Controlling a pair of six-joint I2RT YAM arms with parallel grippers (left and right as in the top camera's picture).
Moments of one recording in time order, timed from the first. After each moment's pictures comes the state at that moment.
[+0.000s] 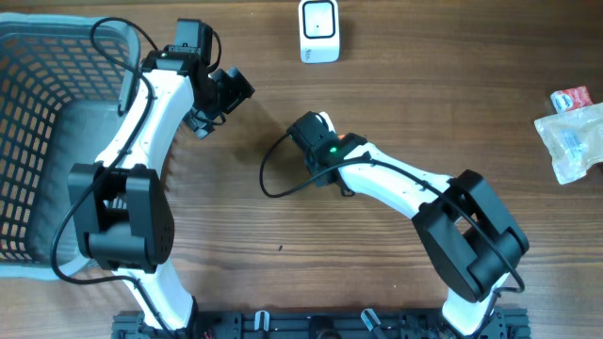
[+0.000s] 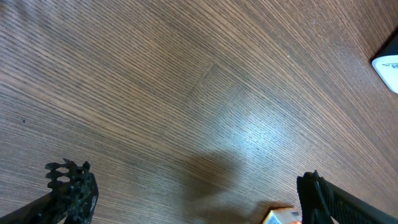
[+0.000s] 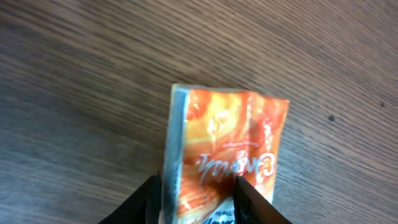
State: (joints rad) left arm -0.12 1.95 1.57 -0.92 0.16 -0.79; right arm 0.70 1.93 1.18 -0.53 0.33 0.21
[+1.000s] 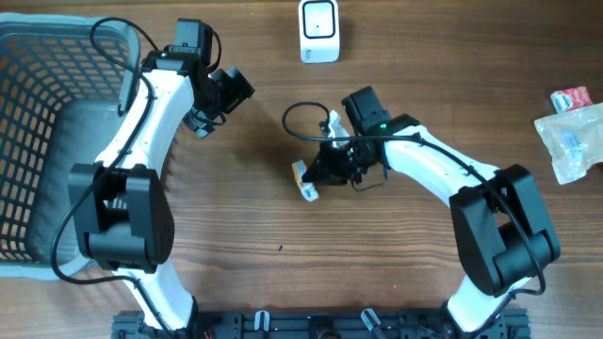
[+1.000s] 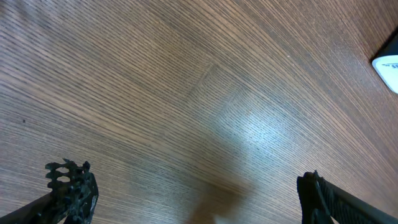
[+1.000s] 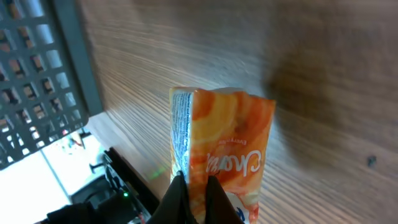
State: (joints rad) left arm -0.12 1.95 1.57 -0.92 0.16 -0.79; right arm 0.44 1.87 1.11 -0.54 -0.76 0.51
